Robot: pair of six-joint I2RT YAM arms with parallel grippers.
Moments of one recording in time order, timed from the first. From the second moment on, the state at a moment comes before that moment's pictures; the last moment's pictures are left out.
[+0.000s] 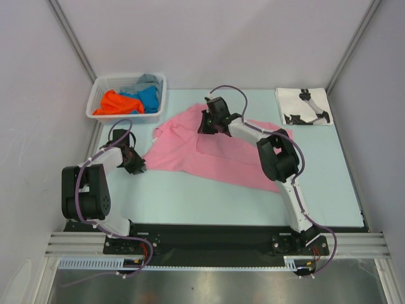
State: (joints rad) left arm 0.09 1.57 0.85 -0.46 0.04 -0.64; right arm 0.58 2.36 1.88 -0.22 -0.15 0.53
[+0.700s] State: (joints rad) left arm 0.09 1.45 0.84 -0.48 -0.02 -0.63; right arm 0.57 2.29 1.77 -0.27 -0.06 0.55
